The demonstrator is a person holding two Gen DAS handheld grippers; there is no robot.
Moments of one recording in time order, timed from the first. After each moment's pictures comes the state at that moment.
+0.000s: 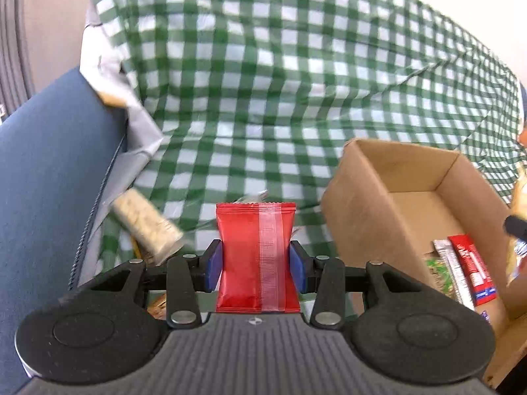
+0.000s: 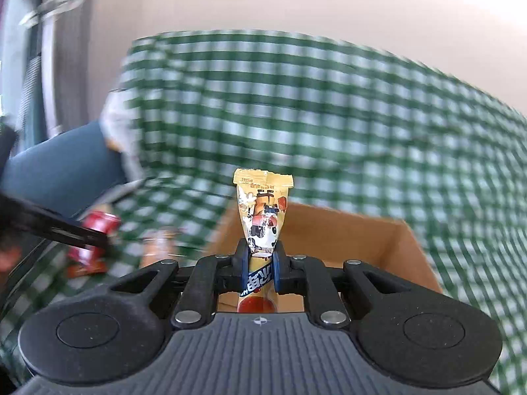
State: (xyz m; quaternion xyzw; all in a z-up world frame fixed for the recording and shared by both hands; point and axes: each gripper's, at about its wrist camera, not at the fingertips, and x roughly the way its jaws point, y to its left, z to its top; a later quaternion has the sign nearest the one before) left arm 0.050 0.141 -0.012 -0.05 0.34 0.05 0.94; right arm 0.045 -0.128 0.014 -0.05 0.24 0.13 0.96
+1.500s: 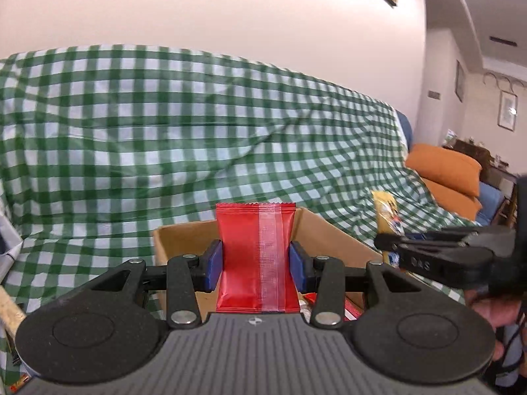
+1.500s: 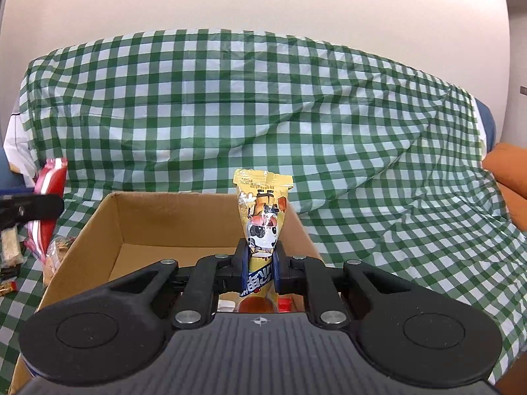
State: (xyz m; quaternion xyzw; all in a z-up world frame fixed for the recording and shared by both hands) left arm 0.029 0.002 0.010 -0.01 0.17 -0.15 0.97; right arm 0.050 -0.198 0.008 -0.03 0.22 -0.02 0.97
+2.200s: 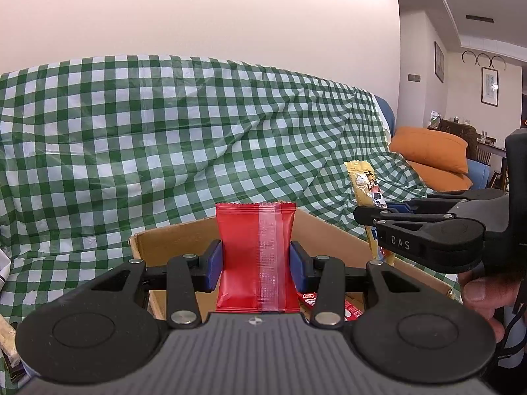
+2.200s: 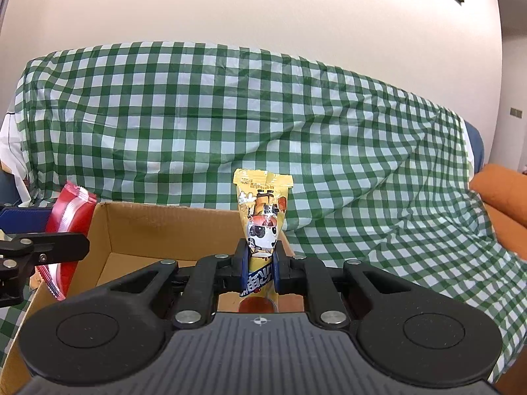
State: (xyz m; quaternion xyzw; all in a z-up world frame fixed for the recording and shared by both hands) left arm 0.027 -0.018 0.001 0.03 0.16 -0.17 0.97; right arm 0.041 -0.189 0.008 -0.06 0.19 -0.03 0.98
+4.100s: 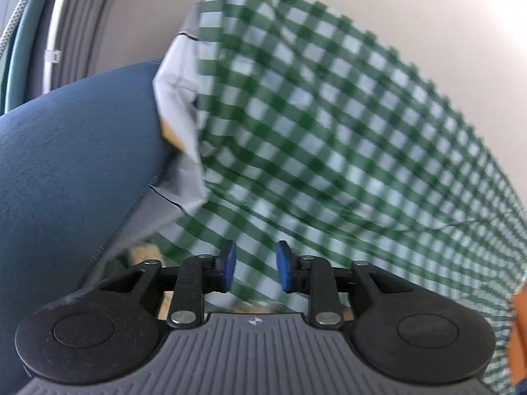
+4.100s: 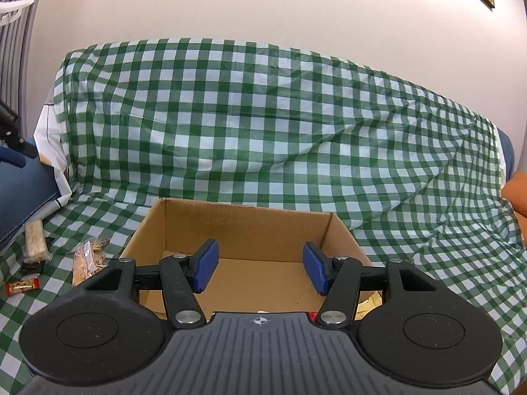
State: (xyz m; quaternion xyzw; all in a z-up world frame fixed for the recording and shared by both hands) left arm 0.104 0.239 0.034 -0.24 0.25 0.14 0.93; right arm 0.039 -0.135 -0.005 -0.07 0.19 0.03 0.98
